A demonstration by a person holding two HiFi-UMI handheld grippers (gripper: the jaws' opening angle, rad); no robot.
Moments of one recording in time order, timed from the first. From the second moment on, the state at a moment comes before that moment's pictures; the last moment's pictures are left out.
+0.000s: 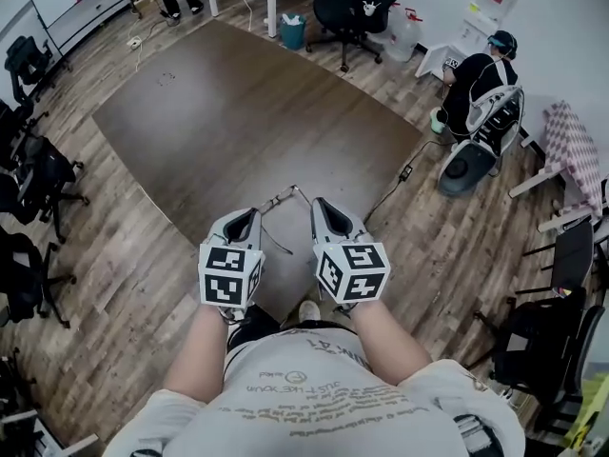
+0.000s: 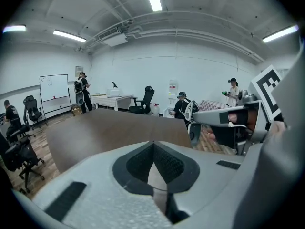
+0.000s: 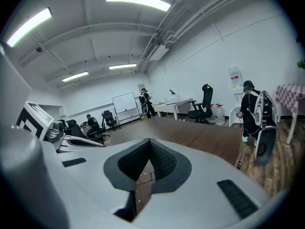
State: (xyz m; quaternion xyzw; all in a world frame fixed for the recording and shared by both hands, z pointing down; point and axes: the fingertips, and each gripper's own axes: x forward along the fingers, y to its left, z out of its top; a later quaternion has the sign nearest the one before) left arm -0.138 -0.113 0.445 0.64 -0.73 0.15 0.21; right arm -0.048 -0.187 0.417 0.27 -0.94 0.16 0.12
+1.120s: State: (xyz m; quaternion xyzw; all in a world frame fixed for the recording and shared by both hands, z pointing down) left arm -0.181 -0.216 0.607 0.75 -0.48 0.30 0.35; right arm -0.019 -0.219 0.480 0.43 -0.86 0.24 0.17
